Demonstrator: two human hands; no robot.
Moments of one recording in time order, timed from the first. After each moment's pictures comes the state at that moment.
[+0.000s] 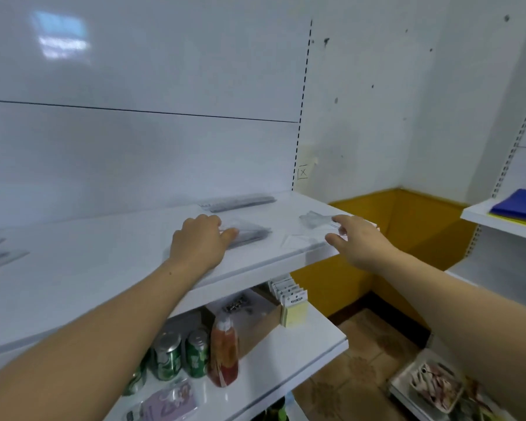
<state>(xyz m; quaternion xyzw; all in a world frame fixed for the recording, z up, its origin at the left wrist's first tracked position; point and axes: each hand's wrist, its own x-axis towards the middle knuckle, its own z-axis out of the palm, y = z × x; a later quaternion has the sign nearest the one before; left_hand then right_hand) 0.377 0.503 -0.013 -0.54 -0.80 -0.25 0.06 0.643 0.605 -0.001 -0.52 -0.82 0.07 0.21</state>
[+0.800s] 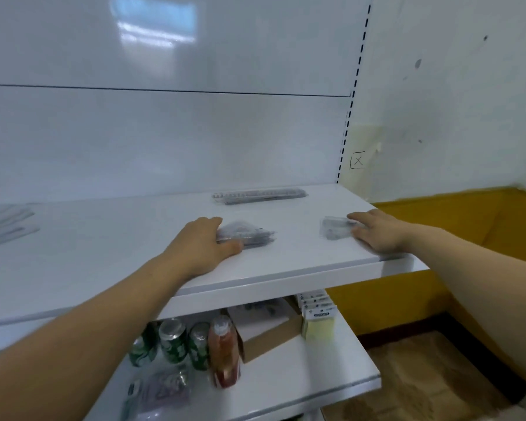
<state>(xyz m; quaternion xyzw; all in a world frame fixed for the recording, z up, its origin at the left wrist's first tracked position) 0.395 0.555 -0.021 -0.47 -0.86 -0.20 -0.02 0.634 0.806 -0.016 -0.41 -0.91 0.10 0.00</state>
